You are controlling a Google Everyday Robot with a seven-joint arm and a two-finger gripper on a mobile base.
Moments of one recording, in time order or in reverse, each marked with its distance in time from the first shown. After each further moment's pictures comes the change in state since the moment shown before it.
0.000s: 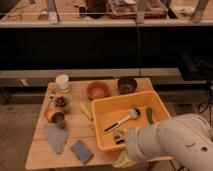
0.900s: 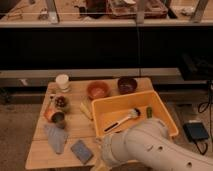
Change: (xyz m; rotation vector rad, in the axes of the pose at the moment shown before) arm -0.057 0.025 0.096 -0.087 -0.069 0.037
